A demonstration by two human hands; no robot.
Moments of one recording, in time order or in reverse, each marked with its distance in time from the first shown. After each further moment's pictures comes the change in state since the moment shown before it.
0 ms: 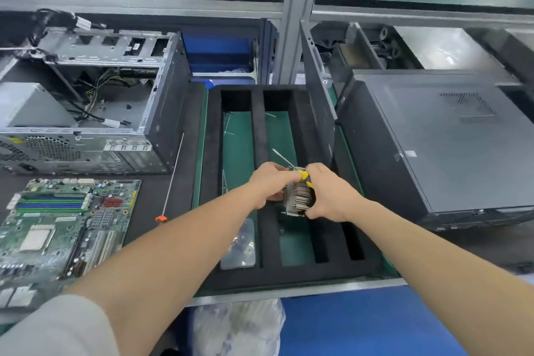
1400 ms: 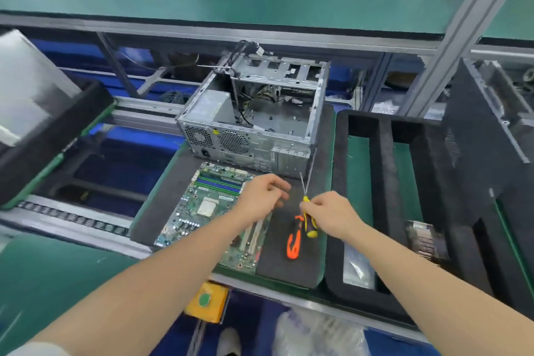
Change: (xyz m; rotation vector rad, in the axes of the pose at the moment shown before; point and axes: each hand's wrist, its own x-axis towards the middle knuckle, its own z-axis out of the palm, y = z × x) left_hand -0.133 -0.103 -0.265 0.136 0.399 0.198; right_hand 0.041 -0.280 0.052 0.486 -0.036 0.027
